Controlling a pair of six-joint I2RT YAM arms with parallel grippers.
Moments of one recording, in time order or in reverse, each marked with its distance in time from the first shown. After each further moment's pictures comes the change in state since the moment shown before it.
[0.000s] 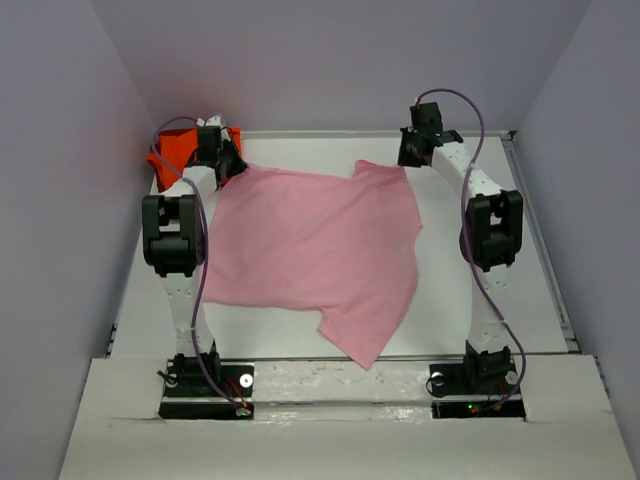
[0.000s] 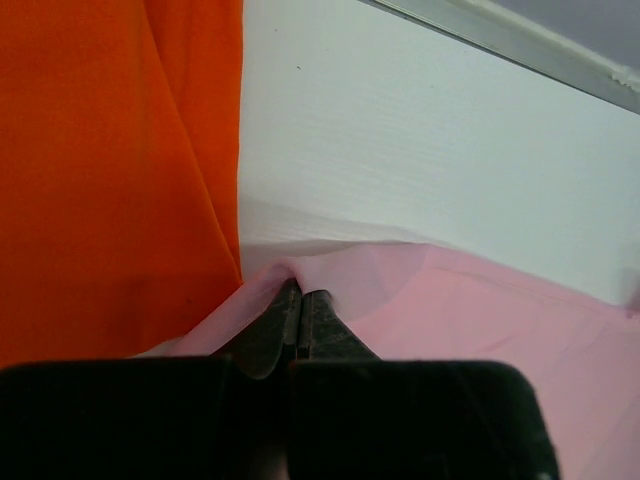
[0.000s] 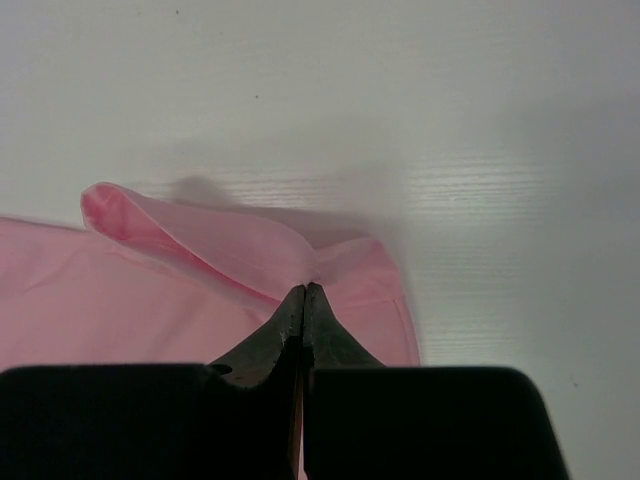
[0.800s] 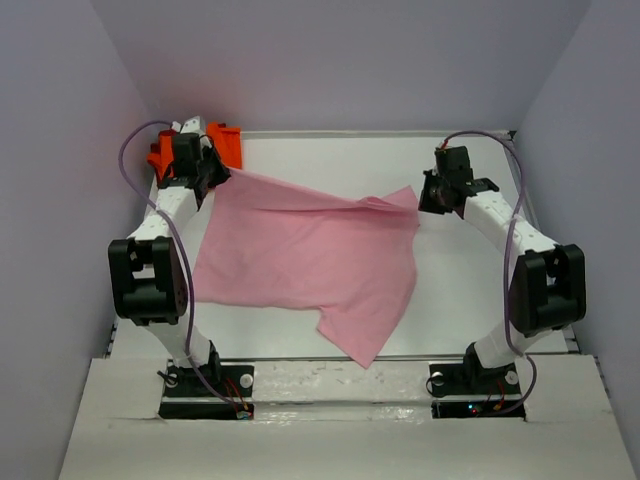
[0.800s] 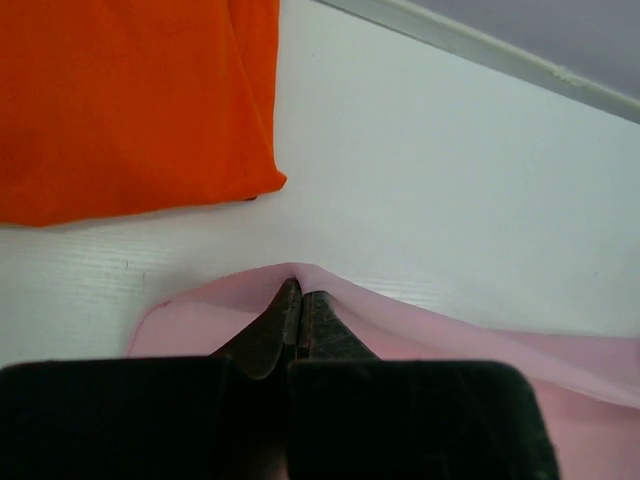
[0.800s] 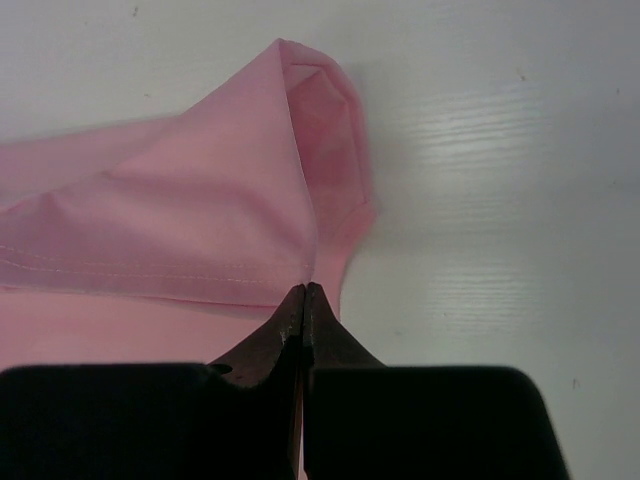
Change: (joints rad) left arm 0.033 -0.449 -0.315 -0.032 -0.040 0.048; right arm 0.000 -0.628 -0.781 0.094 -0.009 0.069
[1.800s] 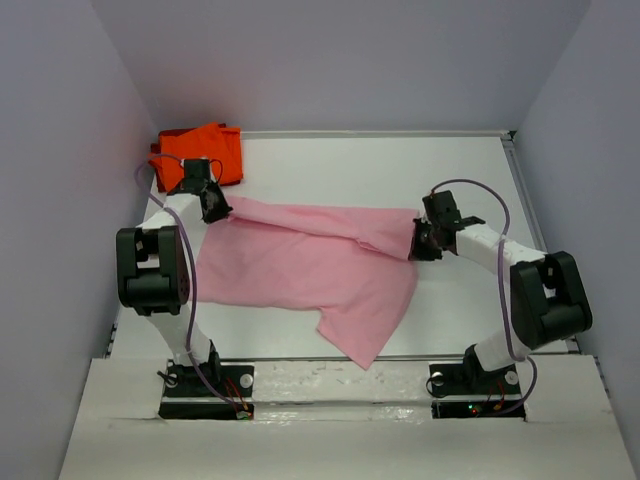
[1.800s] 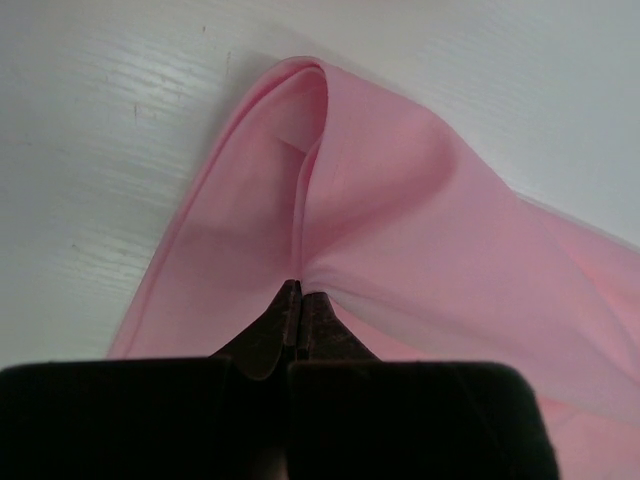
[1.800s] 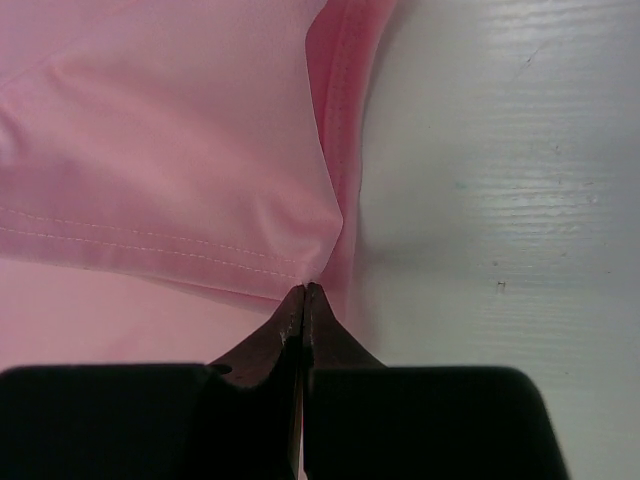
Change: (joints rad) left arm 0.004 0.072 -0.110 -0.219 -0.107 -0.024; right arm 0.066 -0.105 -0.386 0.078 -0.120 0.097
